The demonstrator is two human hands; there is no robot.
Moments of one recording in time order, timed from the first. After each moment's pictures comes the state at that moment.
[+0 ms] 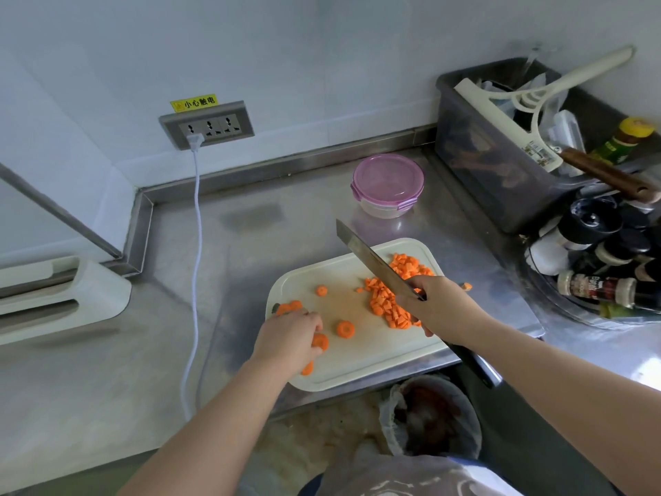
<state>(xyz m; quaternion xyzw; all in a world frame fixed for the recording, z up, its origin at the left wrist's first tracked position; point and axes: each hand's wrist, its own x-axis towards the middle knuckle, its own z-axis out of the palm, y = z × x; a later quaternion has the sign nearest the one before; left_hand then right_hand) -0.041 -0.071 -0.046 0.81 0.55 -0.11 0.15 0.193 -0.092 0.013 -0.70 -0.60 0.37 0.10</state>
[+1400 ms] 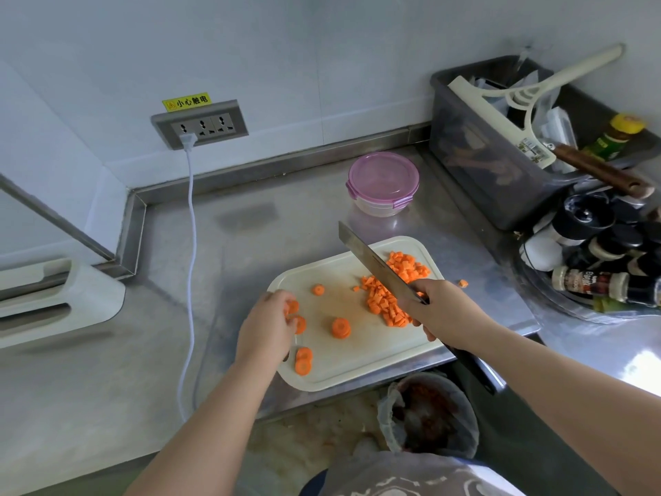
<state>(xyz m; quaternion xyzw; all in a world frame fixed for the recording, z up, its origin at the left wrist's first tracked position) -0.058 -0.062 -0.057 0.67 0.69 0.13 0.24 0.194 -0.102 0.015 -0.71 -0.57 0.39 0.13</state>
